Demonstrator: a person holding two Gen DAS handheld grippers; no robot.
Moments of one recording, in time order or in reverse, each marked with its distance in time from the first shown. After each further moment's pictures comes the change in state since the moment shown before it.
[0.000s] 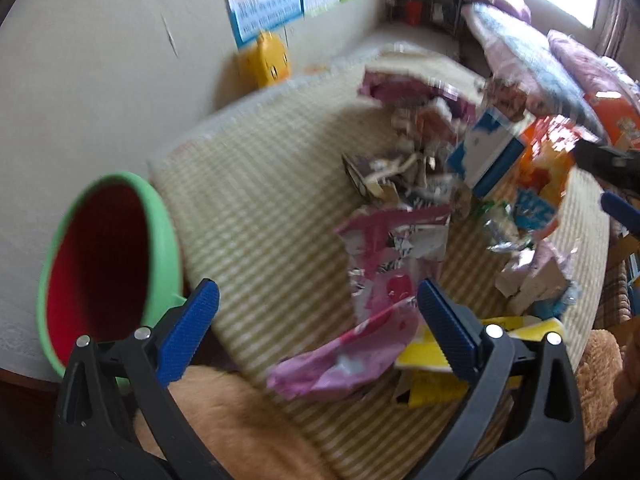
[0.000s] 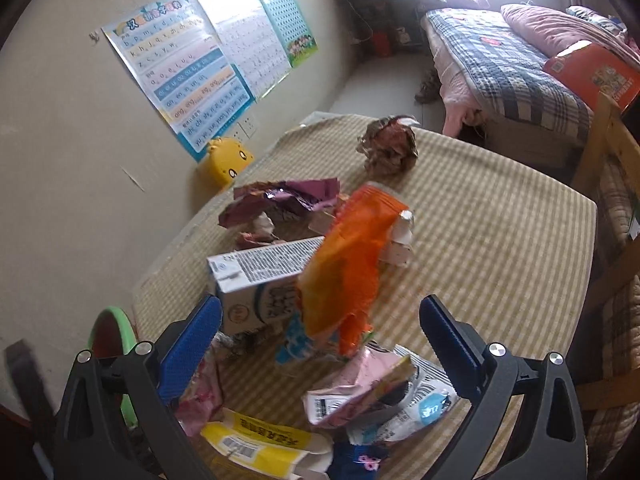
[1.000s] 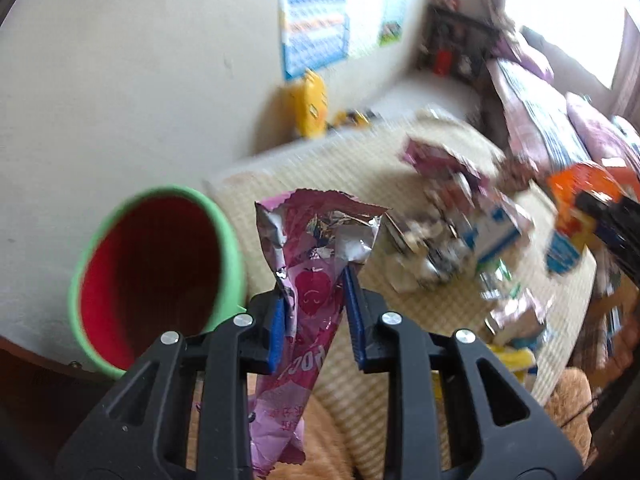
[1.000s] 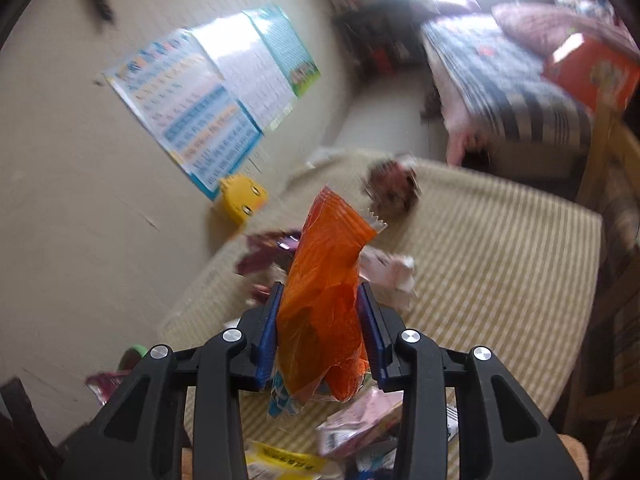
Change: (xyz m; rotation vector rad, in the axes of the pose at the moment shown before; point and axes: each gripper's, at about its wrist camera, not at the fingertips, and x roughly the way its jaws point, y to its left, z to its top) left arm -0.086 0.058 0.001 -0.164 -0.179 0.049; right arm -0.044 0.004 0.027 0.037 -0.133 0.099
